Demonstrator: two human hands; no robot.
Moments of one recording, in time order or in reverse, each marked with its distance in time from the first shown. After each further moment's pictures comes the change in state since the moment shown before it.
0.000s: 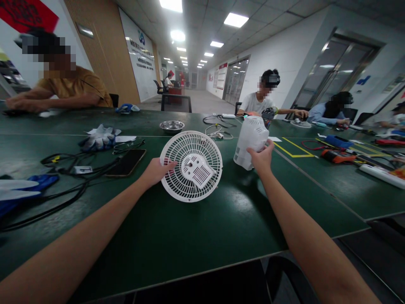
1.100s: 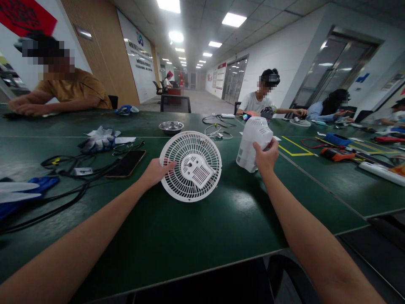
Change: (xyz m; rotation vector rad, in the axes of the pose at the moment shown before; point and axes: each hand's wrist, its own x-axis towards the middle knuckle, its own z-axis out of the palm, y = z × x) left_hand 0.005 -0.006 0.000 -0.015 0.008 -0.029; right_hand 0.006 0.000 -0.009 0.071 0.208 -0.158
